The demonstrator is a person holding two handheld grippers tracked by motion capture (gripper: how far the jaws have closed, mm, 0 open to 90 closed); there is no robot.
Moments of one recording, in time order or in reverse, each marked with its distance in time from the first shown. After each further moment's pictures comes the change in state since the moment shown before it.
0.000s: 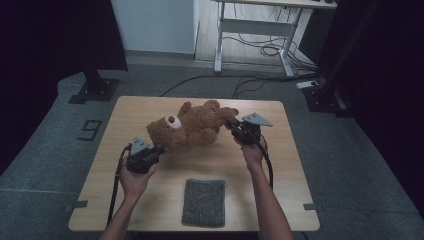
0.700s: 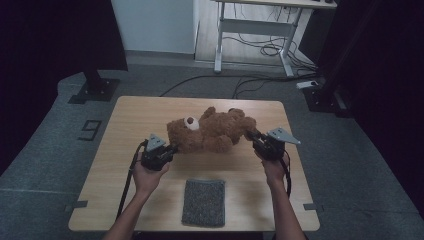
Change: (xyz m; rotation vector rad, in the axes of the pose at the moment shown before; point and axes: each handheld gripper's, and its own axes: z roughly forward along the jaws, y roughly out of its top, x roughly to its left) left arm -0.030 0.015 0.024 0.032 -0.091 0.064; right arm -0.021 -0.019 -0.081 -0.059 -0.040 0.018
